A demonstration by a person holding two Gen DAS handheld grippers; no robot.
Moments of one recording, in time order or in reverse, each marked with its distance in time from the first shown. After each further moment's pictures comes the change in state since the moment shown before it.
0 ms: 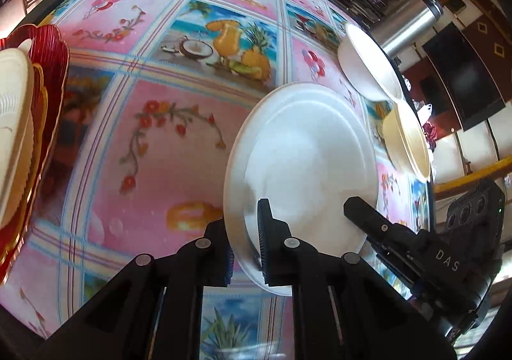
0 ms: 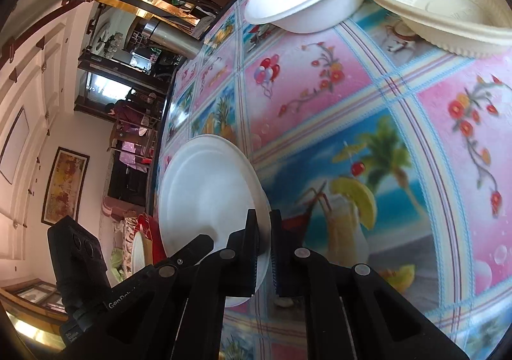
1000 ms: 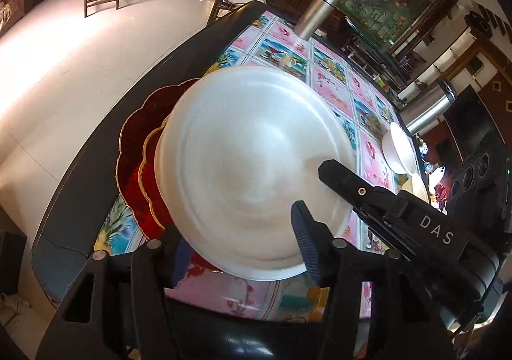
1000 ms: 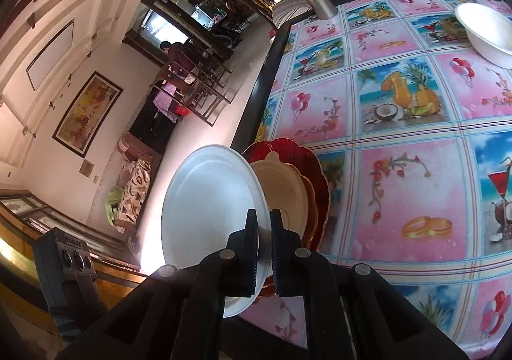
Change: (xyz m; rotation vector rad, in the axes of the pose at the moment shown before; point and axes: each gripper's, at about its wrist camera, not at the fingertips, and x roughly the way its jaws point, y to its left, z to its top) left arm -0.146 0.153 -0.008 -0.185 -0.229 0.083; right arm 0.044 0.217 -0.110 -0.360 0.055 0.079
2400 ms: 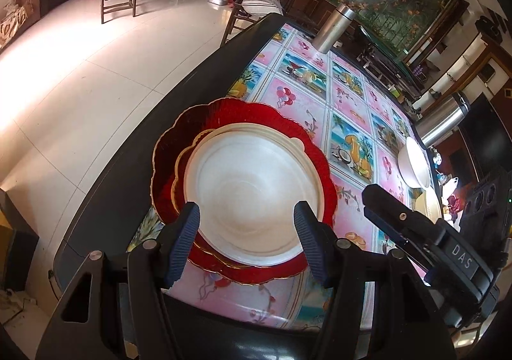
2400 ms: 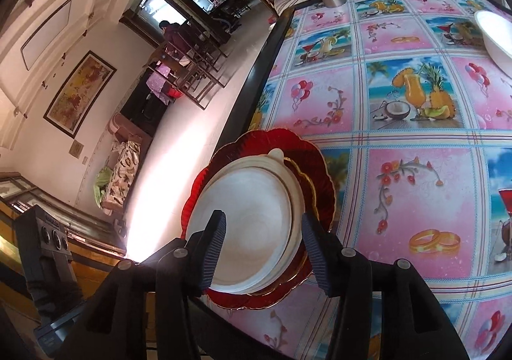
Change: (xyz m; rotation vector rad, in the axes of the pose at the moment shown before) left arm -0.014 0.009 0.007 -0.005 -0.053 0.064; right arm 0.014 -0.001 0.006 -0.059 0.046 -0.044
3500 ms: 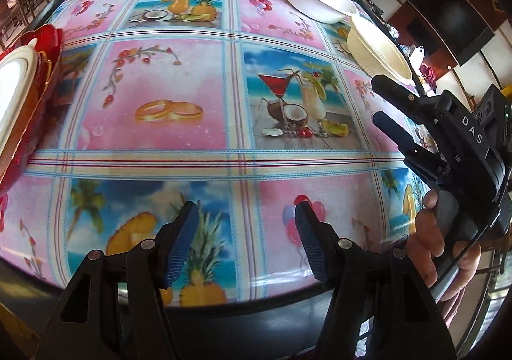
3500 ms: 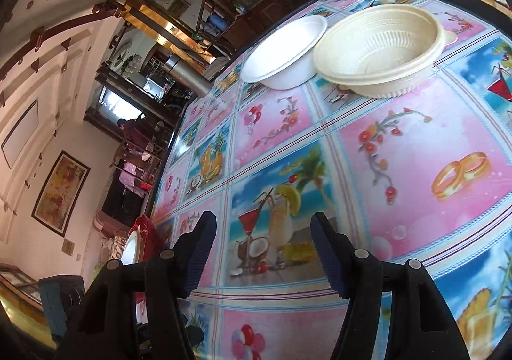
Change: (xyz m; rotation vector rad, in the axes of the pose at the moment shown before) left arm 0.090 -0.205 -0.138 0.431 0.321 -0.104; right arm -0.154 -0.246 -0.047 0.307 -0.333 -0.098
